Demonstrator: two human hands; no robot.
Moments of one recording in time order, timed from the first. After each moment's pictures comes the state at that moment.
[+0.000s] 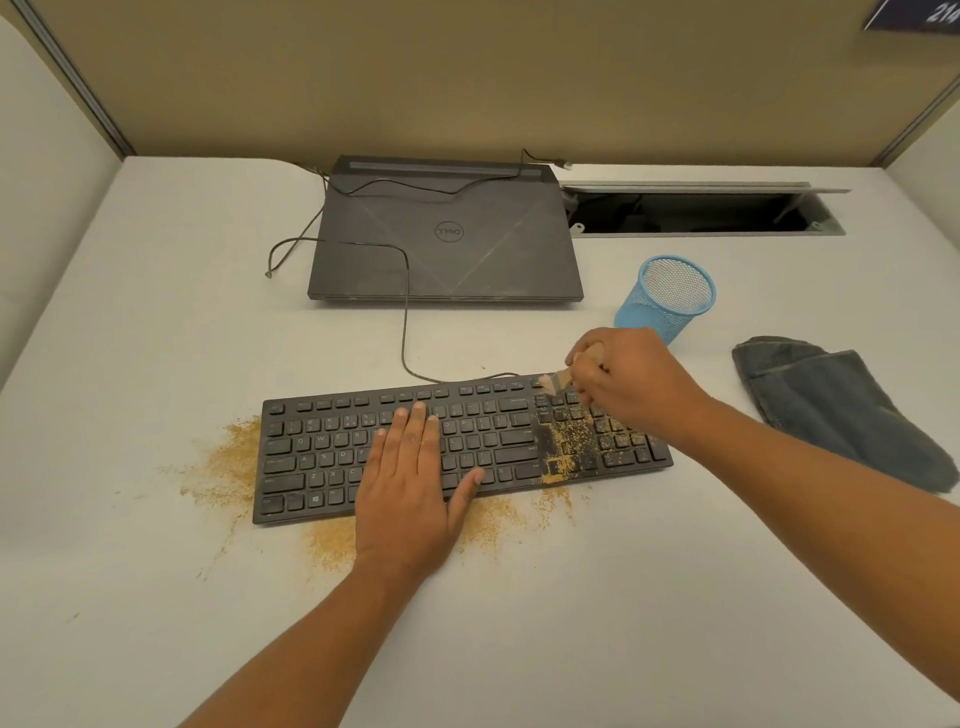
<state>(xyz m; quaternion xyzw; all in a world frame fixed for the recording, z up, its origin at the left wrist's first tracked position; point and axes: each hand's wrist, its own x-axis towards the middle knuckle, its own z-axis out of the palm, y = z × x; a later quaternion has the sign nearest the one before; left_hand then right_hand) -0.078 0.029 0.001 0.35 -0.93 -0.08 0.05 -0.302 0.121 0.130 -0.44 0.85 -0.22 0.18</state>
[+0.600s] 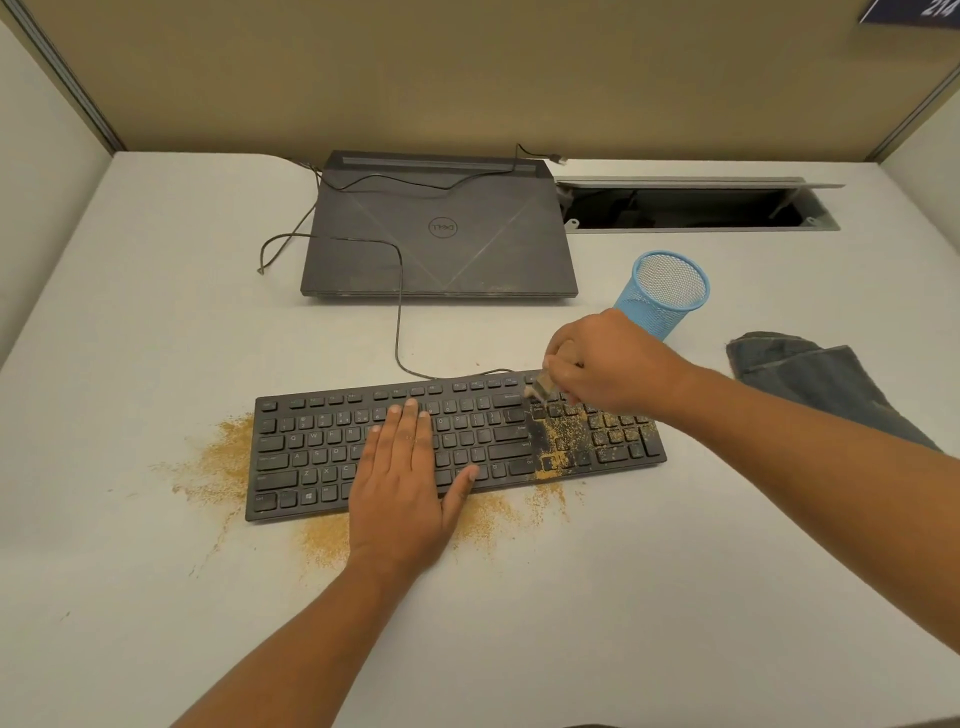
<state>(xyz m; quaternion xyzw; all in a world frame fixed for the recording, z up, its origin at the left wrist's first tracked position) -0.079 0.031 0.004 0.36 -0.93 -0.07 0.04 -0.299 0.106 0.144 -0.51 0.83 -0.11 0.19</state>
